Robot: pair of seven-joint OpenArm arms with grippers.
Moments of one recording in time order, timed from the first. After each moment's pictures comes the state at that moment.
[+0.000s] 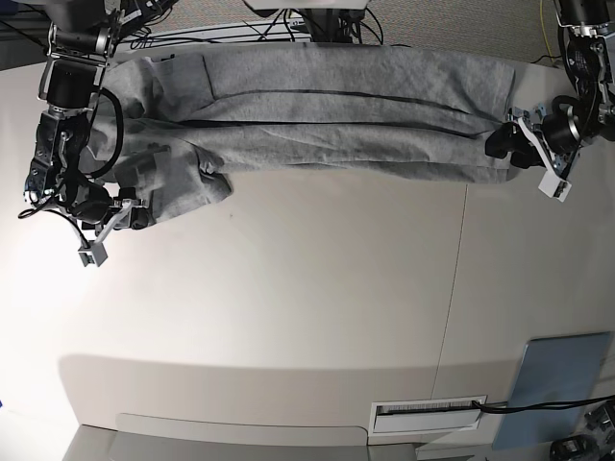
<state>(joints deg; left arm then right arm) 14.5 -29.3 -21.9 86.7 -51.6 -39.5 60.3 10.7 24.2 15.6 66.1 29.4 31.3 -56.5</state>
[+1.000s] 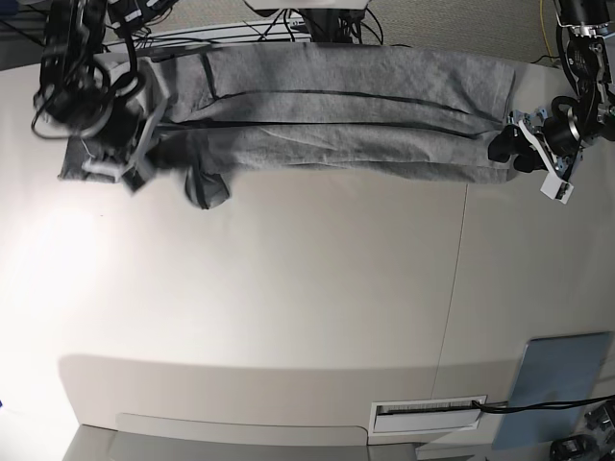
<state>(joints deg) 14.5 -29.3 -21.9 86.7 -48.9 -39.5 57.2 -23.3 23.8 15.2 120.5 27.7 36.6 -56.6</state>
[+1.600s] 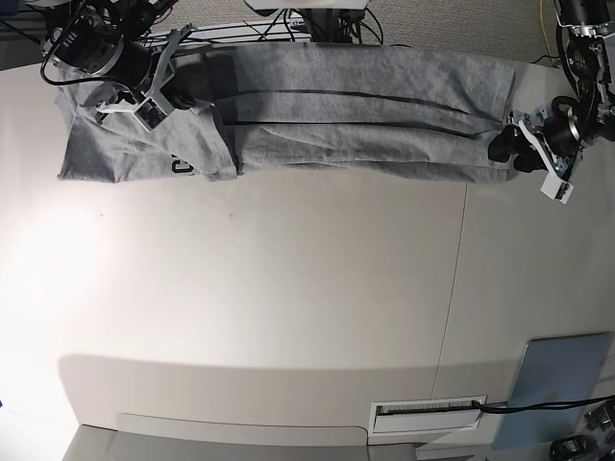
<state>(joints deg) 14.5 -29.3 -21.9 86.7 -49.0 -39.5 57.3 -38.8 23.9 15.3 128.5 28.5 36.8 -53.5</state>
